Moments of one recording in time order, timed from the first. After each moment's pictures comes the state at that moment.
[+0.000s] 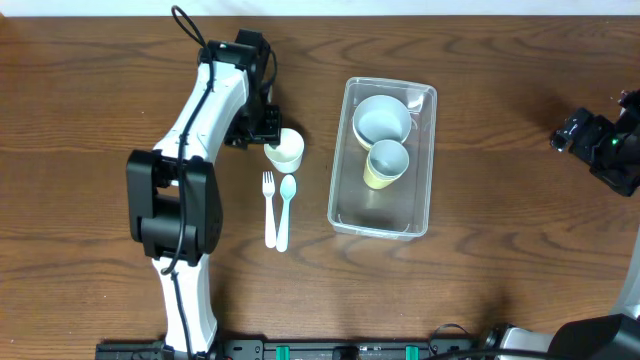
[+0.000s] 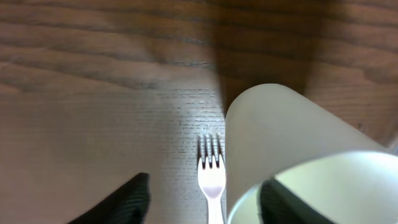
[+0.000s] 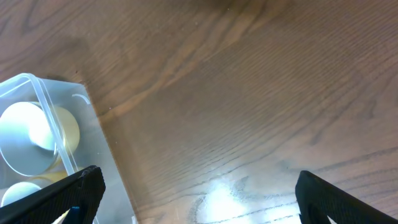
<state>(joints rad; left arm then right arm) -0.20 2.17 1.84 -1.28 0.07 -0.18 -0.44 1.49 1.46 -1.14 -0.18 0.22</state>
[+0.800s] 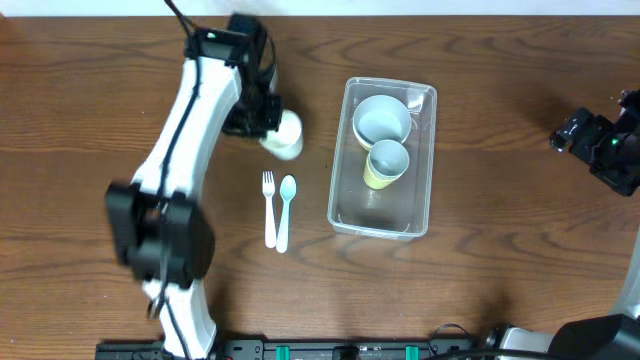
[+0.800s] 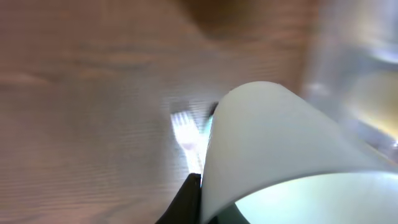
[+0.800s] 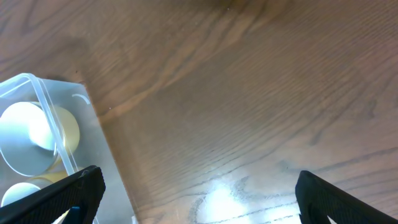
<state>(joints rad) -0.27 1.94 1.93 -1.40 0.12 -0.11 -0.44 1.49 1.46 -1.14 -0.18 0.22</state>
